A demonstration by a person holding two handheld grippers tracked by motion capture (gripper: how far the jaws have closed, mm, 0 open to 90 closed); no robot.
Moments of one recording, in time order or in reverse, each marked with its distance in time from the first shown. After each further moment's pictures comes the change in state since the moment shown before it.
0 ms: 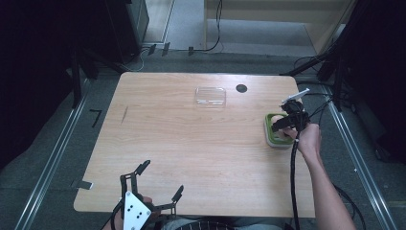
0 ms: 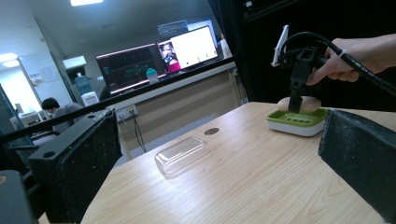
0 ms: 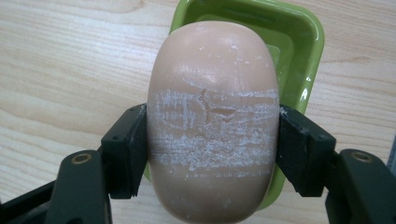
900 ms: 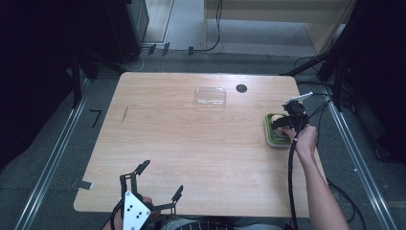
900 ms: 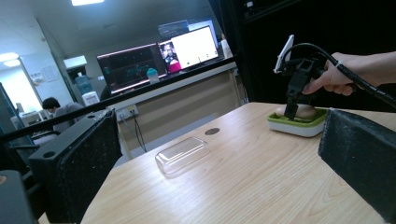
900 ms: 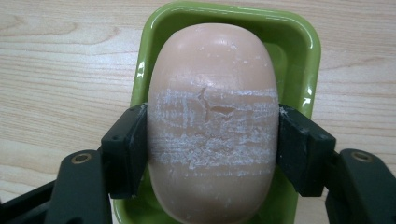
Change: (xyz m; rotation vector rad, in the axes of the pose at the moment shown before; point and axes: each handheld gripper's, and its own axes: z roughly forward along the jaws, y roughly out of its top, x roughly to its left) left arm 0.000 0.000 0.000 -0.003 0.002 -0.005; right arm -0.015 0.001 0.025 -0.056 0.040 0.119
